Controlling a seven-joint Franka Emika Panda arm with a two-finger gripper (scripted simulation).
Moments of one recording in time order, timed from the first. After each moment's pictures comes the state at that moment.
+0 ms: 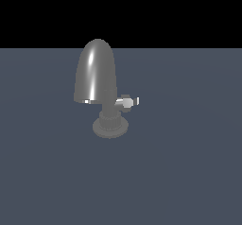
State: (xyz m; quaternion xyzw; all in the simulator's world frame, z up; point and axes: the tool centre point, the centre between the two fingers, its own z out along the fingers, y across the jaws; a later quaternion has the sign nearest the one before) arm -0.113 0.008 0.452 -0.94 0.23 0.24 0.11
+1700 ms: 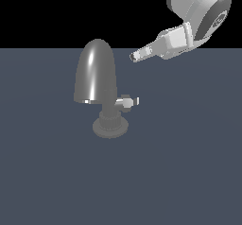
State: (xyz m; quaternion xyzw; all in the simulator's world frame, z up) arm -0.011 -0.041 0.266 -0.59 0.52 0.56 0.25
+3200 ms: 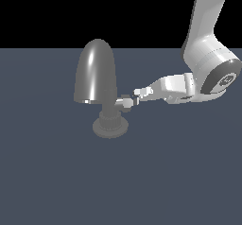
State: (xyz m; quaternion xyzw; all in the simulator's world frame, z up) arm -0.045 -0.047 0.162 -0.39 0.59 0.64 0.29
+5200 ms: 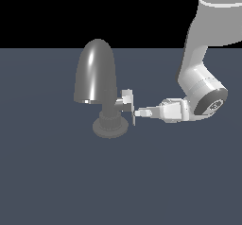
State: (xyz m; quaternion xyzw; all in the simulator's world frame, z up) arm -0.043 -0.052 0.086 -0.41 0.57 0.65 0.30
